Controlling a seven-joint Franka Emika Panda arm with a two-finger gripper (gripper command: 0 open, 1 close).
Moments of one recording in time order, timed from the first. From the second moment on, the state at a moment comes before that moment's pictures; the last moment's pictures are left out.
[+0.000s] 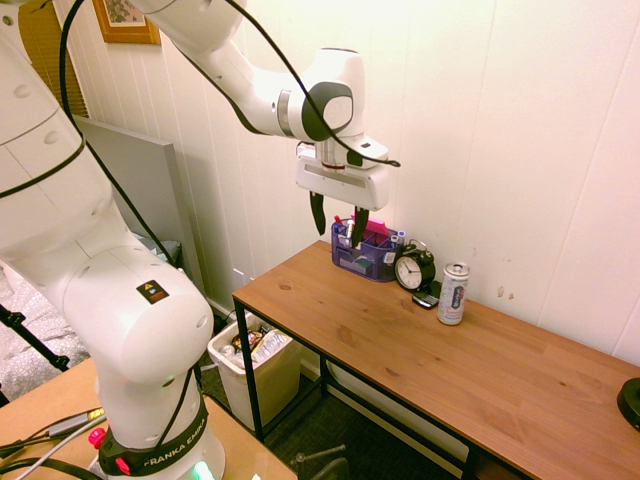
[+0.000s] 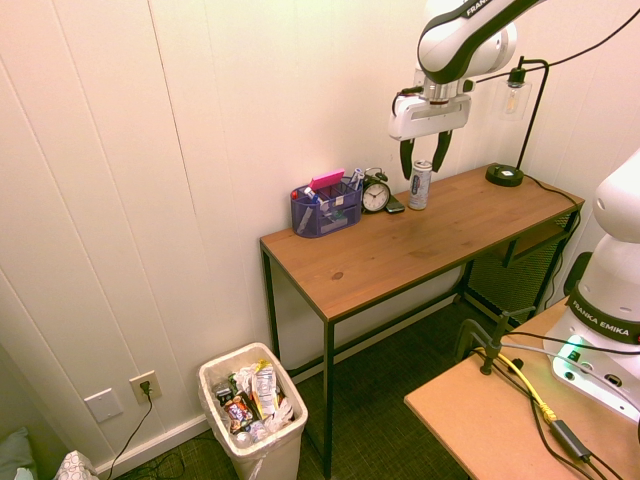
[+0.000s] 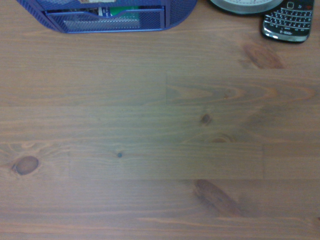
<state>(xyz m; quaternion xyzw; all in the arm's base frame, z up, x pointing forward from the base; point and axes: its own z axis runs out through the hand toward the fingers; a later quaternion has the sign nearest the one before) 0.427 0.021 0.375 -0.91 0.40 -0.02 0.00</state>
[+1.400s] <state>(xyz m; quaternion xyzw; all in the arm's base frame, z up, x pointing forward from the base) 0.575 -0.142 0.296 -0.77 0.63 -0.05 0.00</state>
